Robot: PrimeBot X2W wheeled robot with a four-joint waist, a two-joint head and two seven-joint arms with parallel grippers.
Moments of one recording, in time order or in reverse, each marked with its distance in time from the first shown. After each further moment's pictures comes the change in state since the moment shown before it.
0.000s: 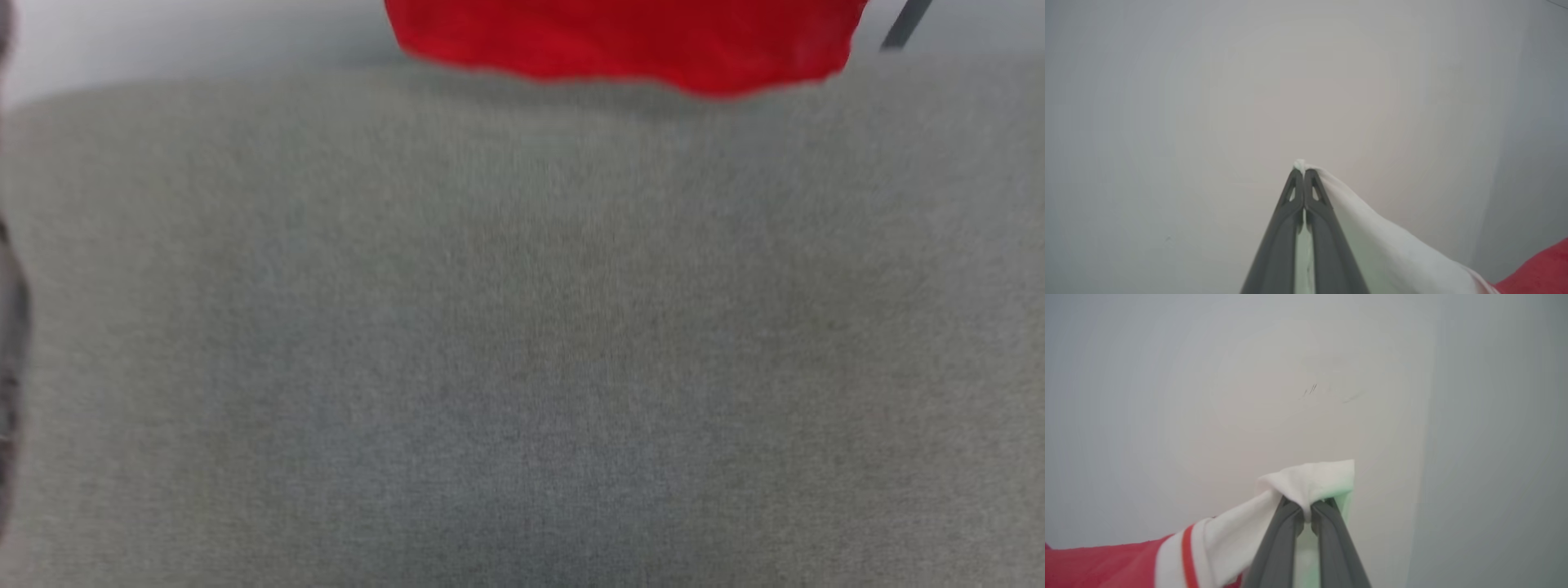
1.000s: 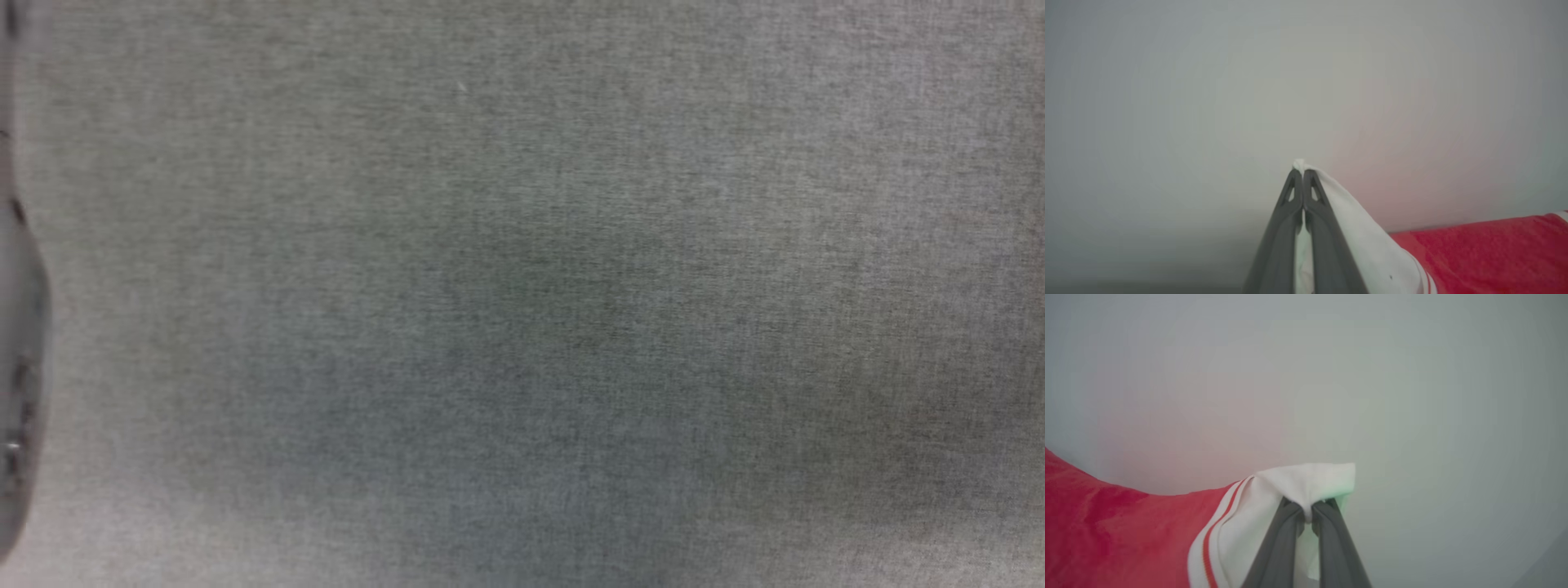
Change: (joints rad) left arm -0.098 -0.054 0.022 0.208 -0.032 -0.088 -0.333; right arm -0.124 0.022 -0.015 0.047 -0.266 0.000 -0.187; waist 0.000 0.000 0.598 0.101
